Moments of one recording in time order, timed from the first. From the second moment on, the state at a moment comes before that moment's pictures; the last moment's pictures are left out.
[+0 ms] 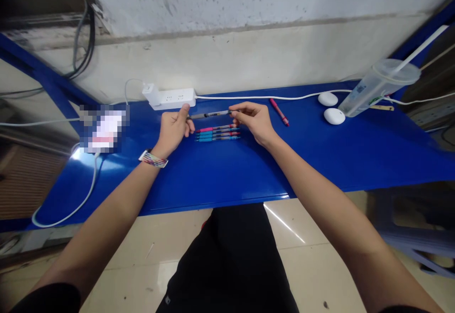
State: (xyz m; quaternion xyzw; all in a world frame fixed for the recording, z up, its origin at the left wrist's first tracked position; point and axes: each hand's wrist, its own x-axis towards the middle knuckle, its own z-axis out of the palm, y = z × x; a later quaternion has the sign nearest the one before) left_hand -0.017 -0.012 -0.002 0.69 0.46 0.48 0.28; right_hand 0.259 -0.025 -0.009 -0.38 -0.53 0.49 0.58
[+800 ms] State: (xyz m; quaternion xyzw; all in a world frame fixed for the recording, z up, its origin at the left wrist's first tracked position) left_hand -0.027 0.010 -0.012 0.63 0.41 0.57 0.32; right_hand 0.271 -0.012 -0.005 -0.38 -0.41 0.51 0.65
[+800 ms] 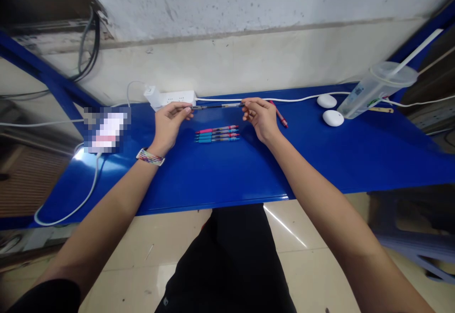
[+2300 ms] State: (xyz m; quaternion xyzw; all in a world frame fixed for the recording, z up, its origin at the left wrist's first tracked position) left_hand -0.021 0.005 -0.008 0.62 0.41 0.57 0.37; right_hand 0.269 -0.012 -0.007 -0.38 -0.50 0.44 0.64
